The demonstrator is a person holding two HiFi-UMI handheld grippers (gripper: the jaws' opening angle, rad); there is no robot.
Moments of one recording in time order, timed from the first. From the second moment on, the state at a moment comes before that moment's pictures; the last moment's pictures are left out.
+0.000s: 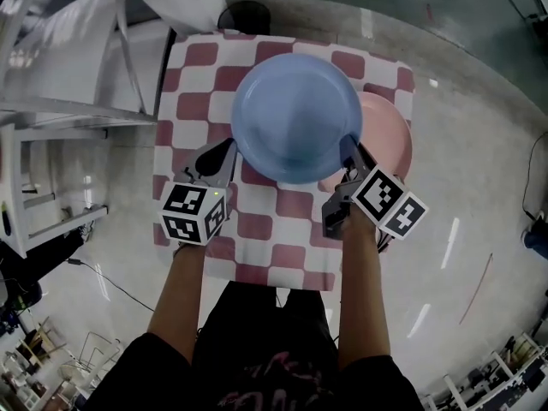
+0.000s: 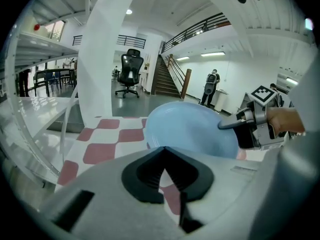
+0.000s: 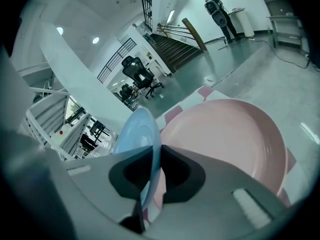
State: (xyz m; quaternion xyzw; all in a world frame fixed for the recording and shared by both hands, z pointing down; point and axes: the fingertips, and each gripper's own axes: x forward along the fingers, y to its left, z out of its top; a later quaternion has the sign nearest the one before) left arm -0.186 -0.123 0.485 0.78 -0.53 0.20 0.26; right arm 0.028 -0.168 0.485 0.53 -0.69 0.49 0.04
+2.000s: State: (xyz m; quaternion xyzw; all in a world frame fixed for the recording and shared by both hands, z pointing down) left arm -0.051 -0.125 0.483 0.83 -0.45 0.22 0.25; right arm 0.197 -0.115 0.509 0.61 -0.60 0.52 0.04
